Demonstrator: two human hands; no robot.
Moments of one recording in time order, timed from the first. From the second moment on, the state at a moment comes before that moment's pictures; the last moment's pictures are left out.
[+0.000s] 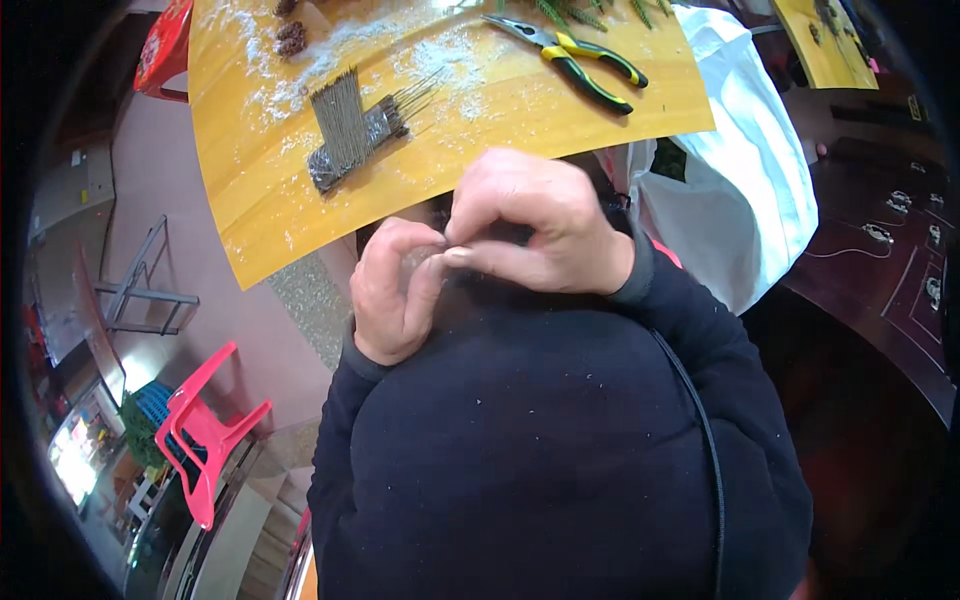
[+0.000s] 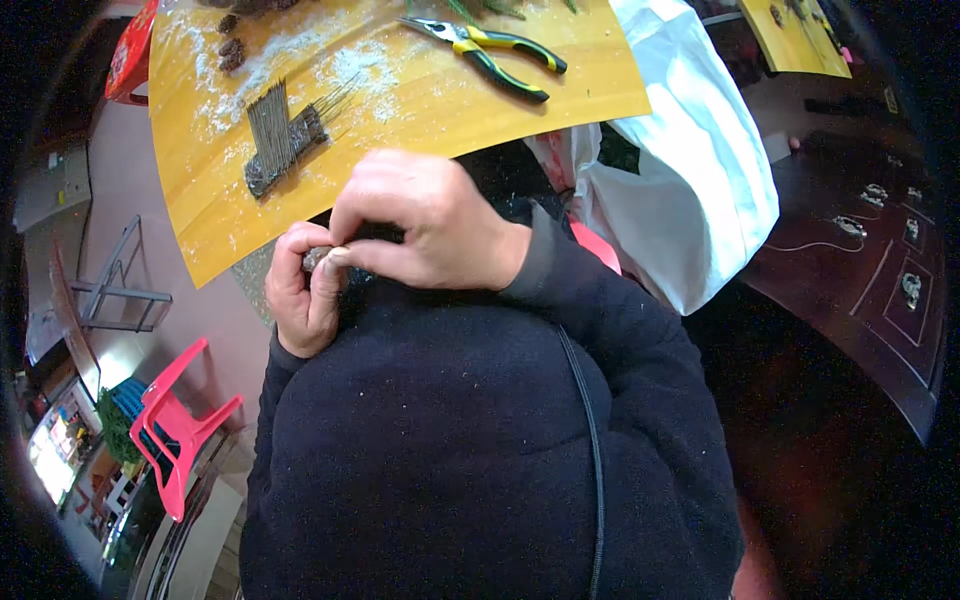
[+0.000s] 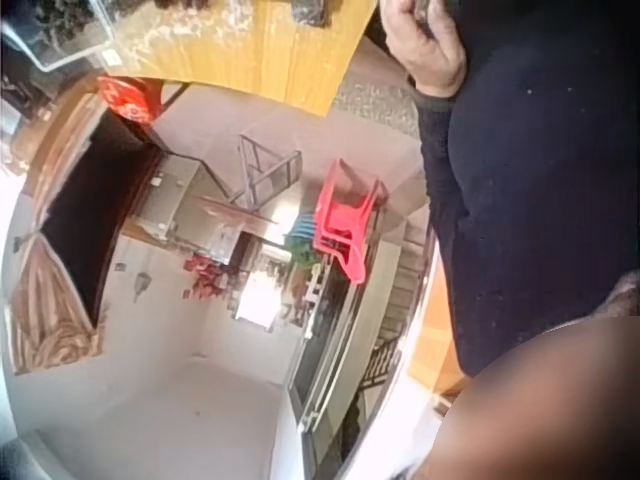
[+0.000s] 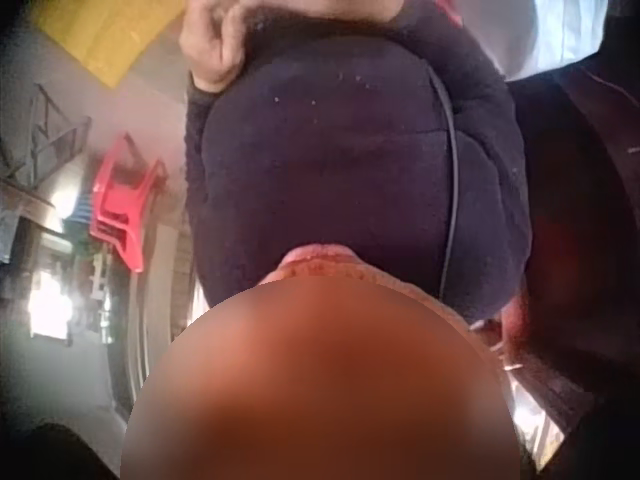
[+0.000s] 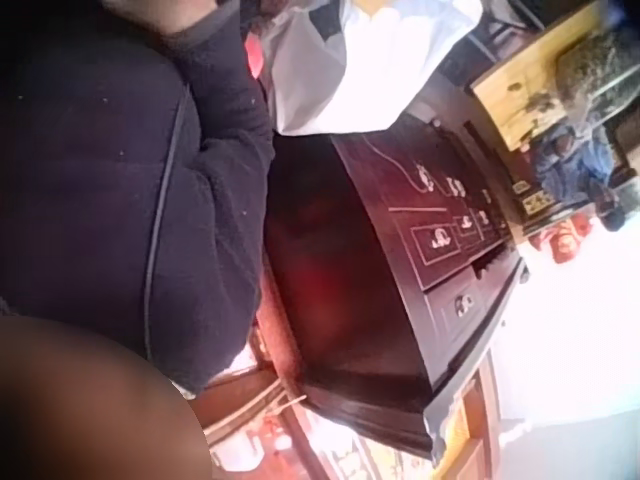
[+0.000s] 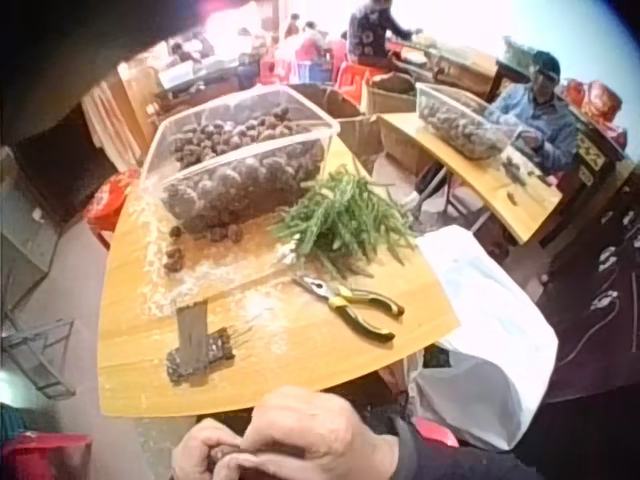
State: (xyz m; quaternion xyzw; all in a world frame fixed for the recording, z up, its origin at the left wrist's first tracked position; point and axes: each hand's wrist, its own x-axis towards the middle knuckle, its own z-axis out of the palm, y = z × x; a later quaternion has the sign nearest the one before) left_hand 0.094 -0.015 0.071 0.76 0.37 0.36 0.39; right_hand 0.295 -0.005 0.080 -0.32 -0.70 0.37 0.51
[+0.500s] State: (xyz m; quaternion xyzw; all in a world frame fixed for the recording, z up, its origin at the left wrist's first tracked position) left_hand 0.028 -0.095 0.133 0.48 0.34 0.51 0.63; right_hand 0.320 -0.005 0.092 -0.56 -0.78 -0.14 0.24
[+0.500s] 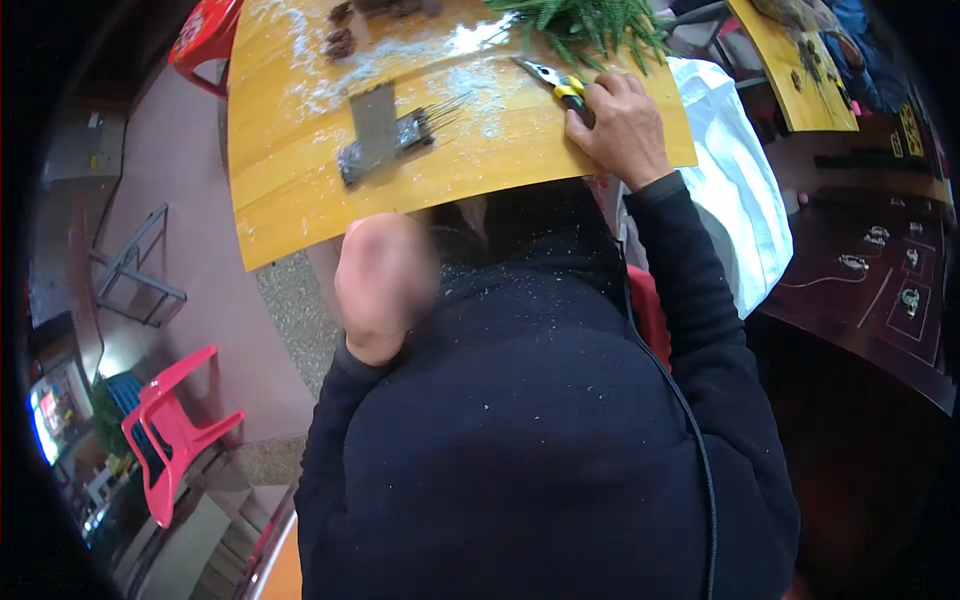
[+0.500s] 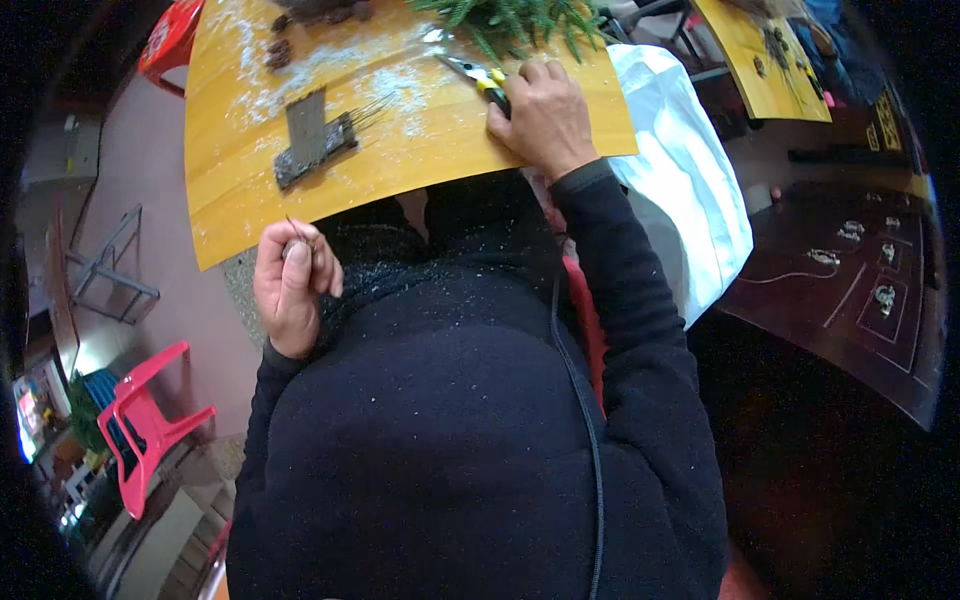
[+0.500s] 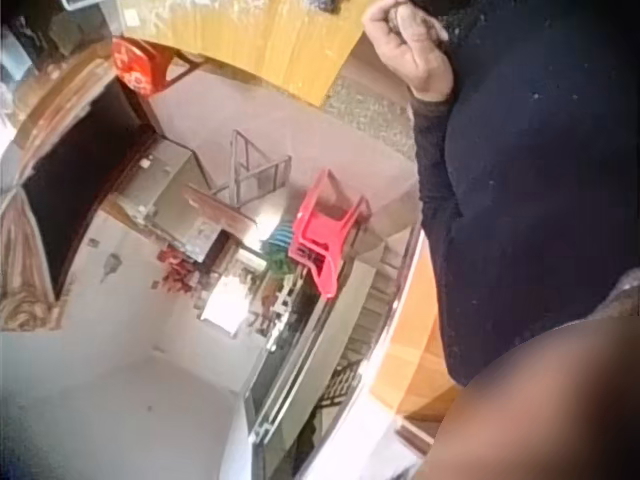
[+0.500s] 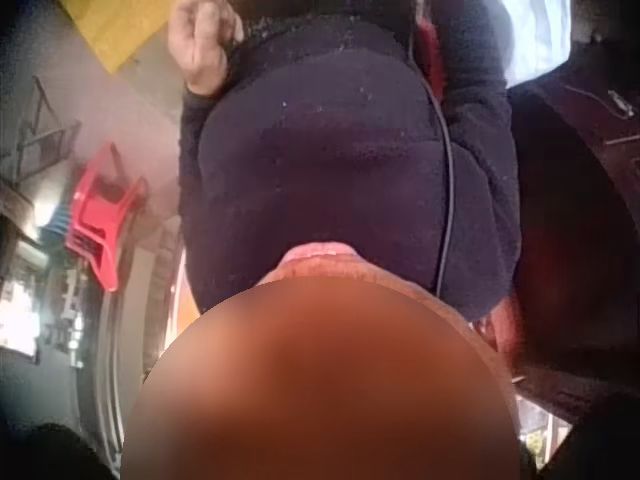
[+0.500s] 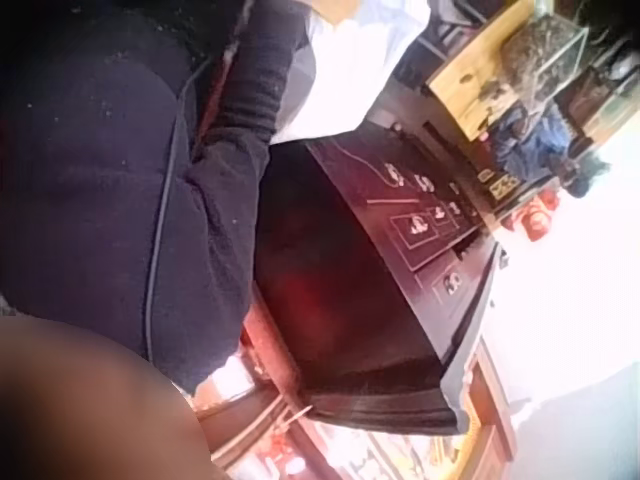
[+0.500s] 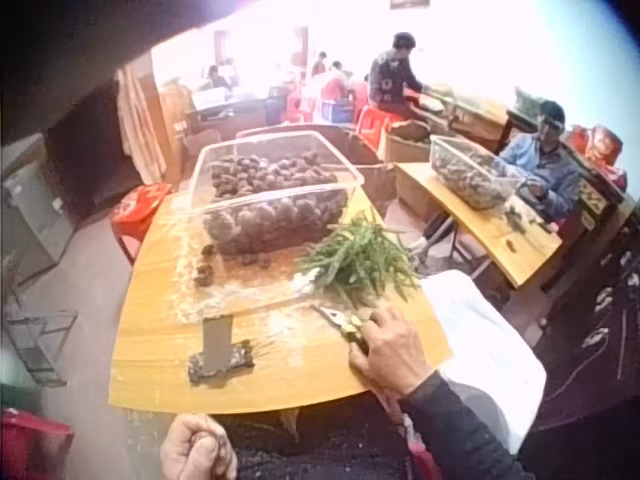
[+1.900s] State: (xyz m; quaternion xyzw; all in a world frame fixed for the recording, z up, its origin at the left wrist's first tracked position) left_hand -0.117 -0.324 0.131 0.42 0.20 0.36 0.81; right_hand 0.146 -0.341 0.146 -0.36 -0.80 0.38 0.28
